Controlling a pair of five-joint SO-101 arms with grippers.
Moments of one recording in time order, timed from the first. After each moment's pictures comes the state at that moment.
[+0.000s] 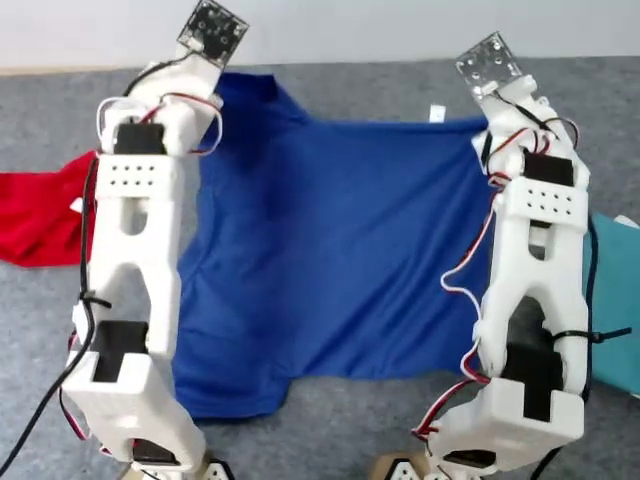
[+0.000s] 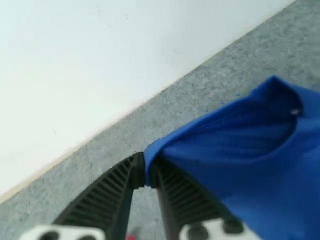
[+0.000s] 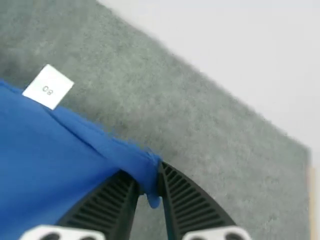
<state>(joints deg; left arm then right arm) -1.8 15.2 -18.6 54.6 -26.8 9.0 5.0 -0.1 41.3 42.7</state>
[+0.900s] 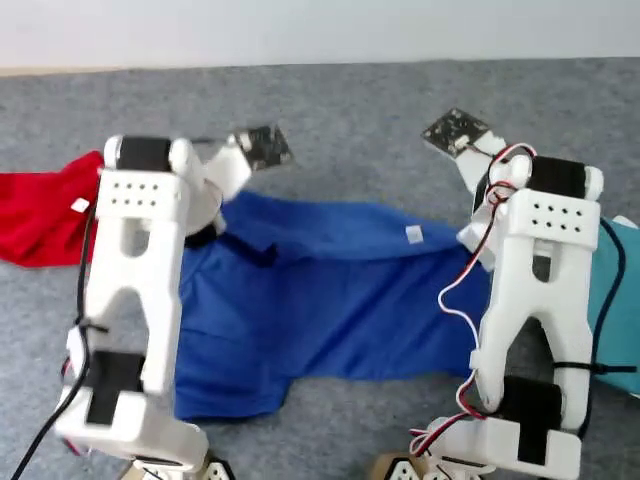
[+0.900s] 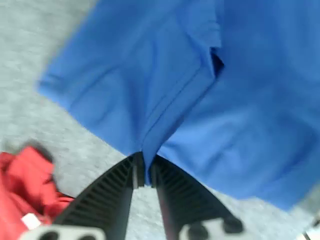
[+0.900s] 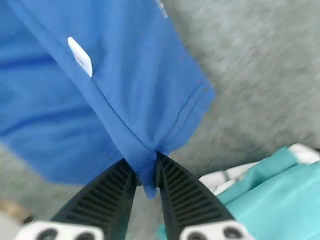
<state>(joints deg) 0.3 0.9 -1.9 98.8 -51.4 8.1 -5.6 -0.2 92.9 49.7</state>
